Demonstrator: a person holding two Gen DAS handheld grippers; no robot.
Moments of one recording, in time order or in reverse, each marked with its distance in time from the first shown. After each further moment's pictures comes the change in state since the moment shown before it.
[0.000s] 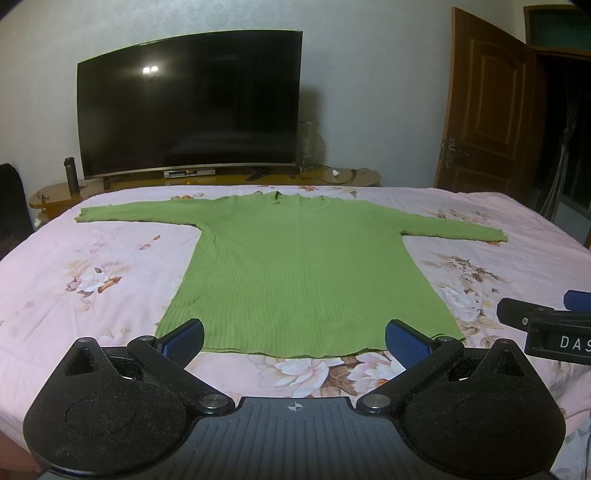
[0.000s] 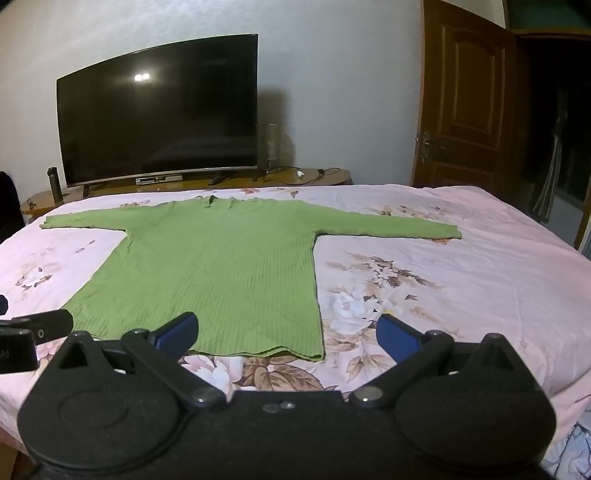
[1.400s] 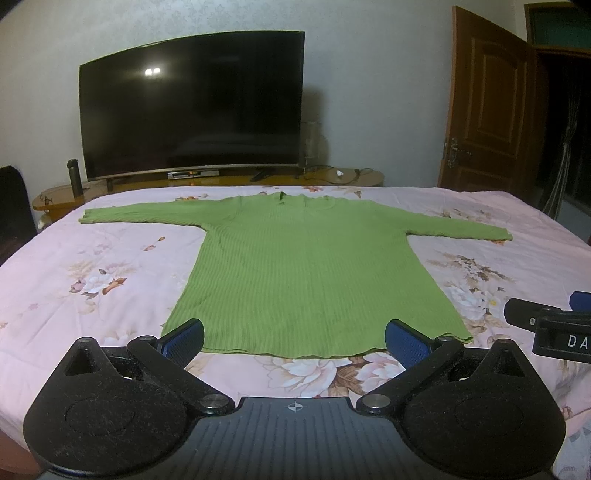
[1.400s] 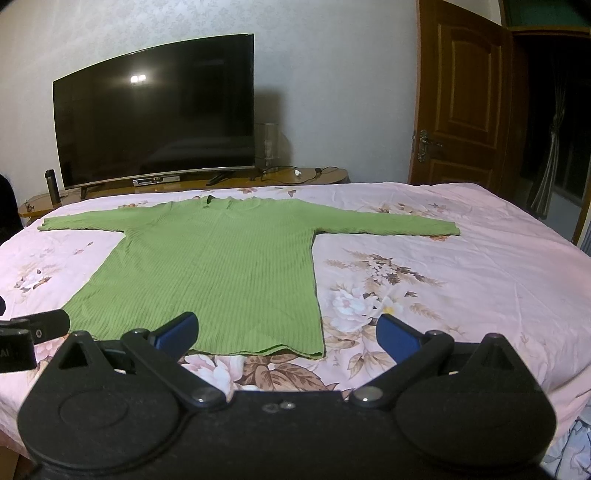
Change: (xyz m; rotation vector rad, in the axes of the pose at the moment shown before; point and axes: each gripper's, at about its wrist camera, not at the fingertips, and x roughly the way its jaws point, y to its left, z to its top) left arm 0.004 0.007 -0.001 0.004 -0.003 0.010; right arm -0.002 0.004 -0.004 0.015 -0.003 -0.007
